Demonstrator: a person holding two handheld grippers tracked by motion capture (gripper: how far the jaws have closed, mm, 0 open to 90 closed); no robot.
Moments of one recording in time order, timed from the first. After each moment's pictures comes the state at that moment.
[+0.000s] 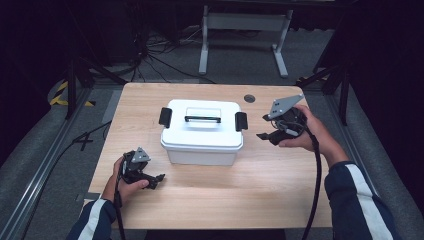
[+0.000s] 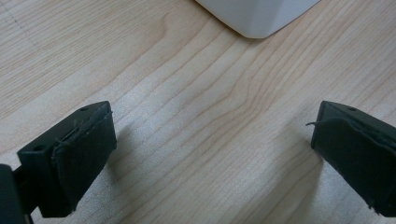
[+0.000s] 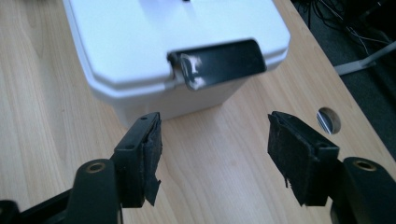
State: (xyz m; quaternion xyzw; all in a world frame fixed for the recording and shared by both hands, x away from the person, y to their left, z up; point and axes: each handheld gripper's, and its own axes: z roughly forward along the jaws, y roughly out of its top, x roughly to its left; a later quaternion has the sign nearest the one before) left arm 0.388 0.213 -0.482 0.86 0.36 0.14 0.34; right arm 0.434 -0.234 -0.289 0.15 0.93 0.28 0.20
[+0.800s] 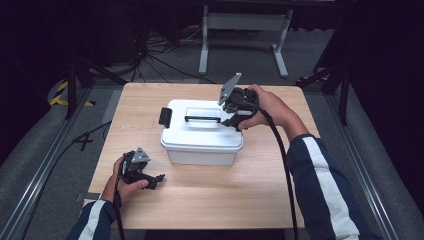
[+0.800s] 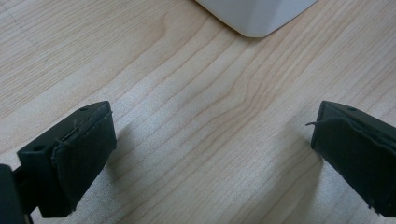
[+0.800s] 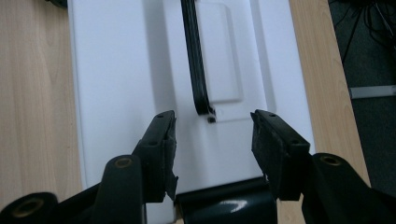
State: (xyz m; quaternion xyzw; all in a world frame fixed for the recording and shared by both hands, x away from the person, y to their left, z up) left arm 0.388 0.213 -0.482 0.86 0.36 0.14 0.35; right arm 0.475 -0.116 -0.264 0.06 0.97 0.19 0.16
